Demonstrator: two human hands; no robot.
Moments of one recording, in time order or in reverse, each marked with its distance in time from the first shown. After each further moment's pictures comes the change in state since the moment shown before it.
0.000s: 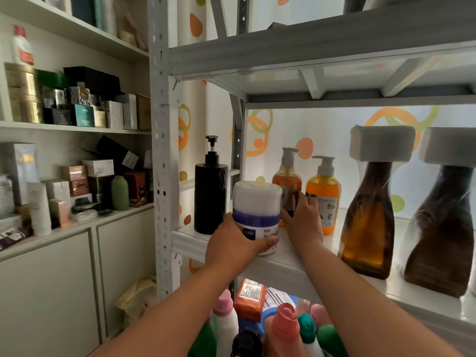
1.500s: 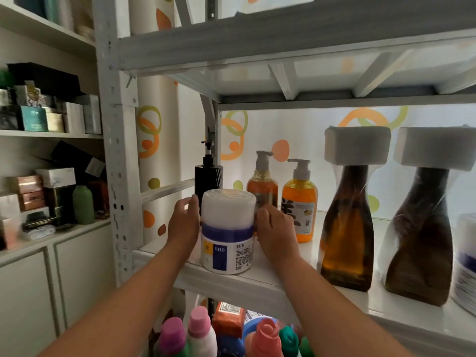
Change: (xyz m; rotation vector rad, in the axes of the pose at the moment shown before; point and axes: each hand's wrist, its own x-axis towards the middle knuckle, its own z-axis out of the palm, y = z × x) left_hand 0.098 -0.030 0.003 -0.479 0.101 -0.093; right_hand -0.003 -0.001 -0.008 0.205 -0.074 -0.216
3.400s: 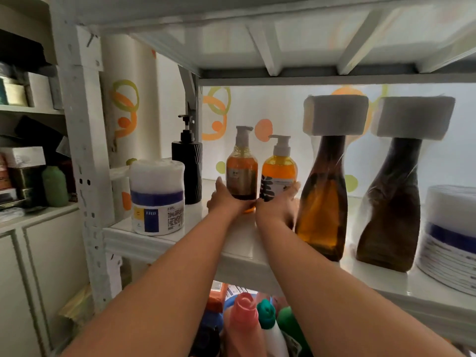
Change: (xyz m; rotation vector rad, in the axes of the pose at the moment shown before) left_hand -0.010 0.009 0.112 0.426 -0.235 -0.132; right_hand 0.019 0.033 0.002 -0.287 0.094 0.768
